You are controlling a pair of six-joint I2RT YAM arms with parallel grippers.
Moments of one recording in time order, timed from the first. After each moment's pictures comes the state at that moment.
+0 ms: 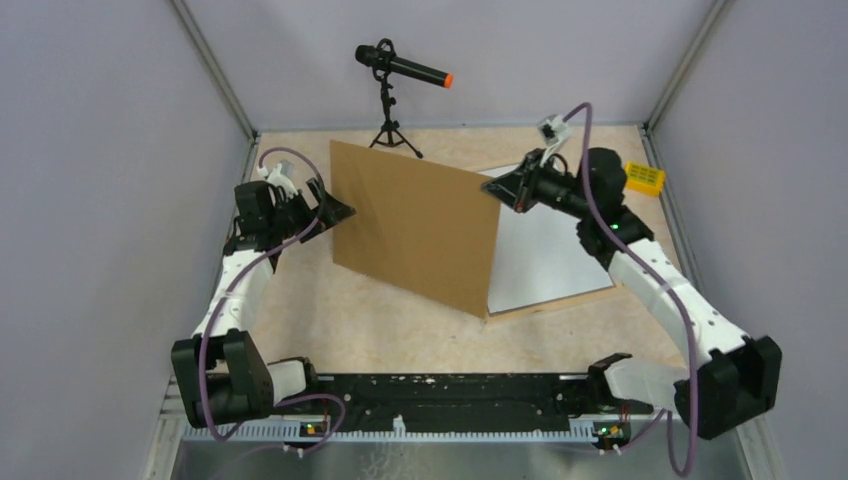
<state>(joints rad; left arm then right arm) 0.15 1.21 0.84 -0.19 0.65 -0.49 0.43 1.23 1.02 0.10 -0.58 0.45</state>
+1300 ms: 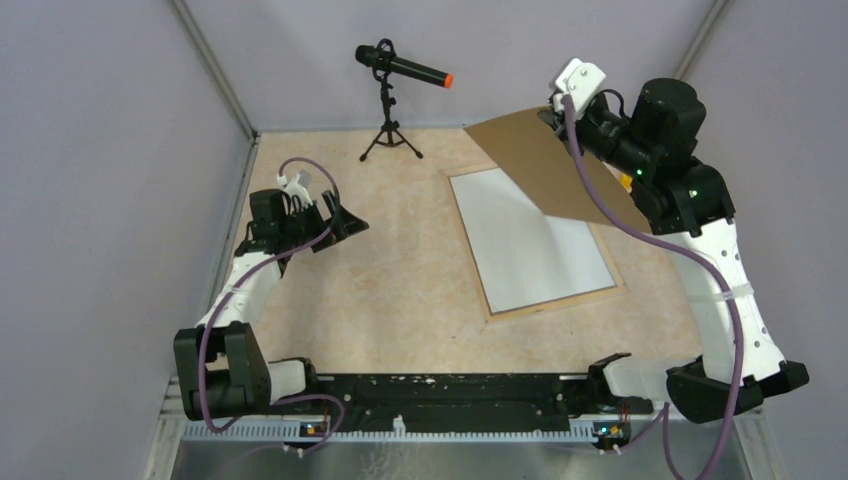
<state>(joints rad) 0.10 1.25 0.78 -0.17 0.72 -0.45 0.36 1.24 1.75 -0.60 -0.31 -0.54</state>
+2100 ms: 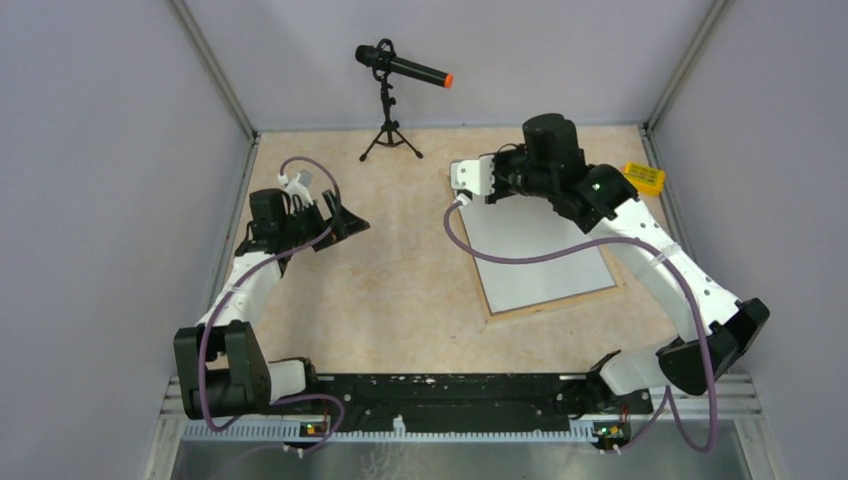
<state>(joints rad) 0.10 1.25 0.77 -0.15 0.75 -0.45 0.63 1.39 1.60 -0.68 -0.20 -1.21</state>
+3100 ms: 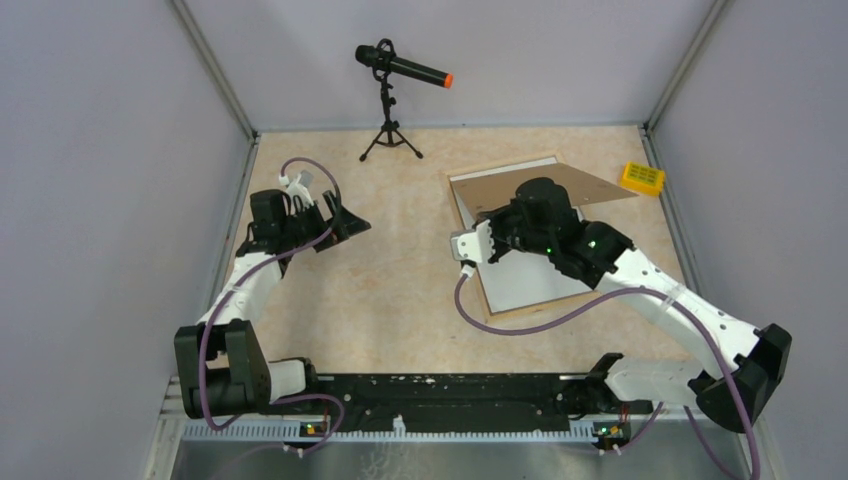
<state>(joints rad) 0.10 1.26 0.76 -0.12 0.77 -0.47 0.78 1.17 1.16 -0.52 -0.14 -1.30</state>
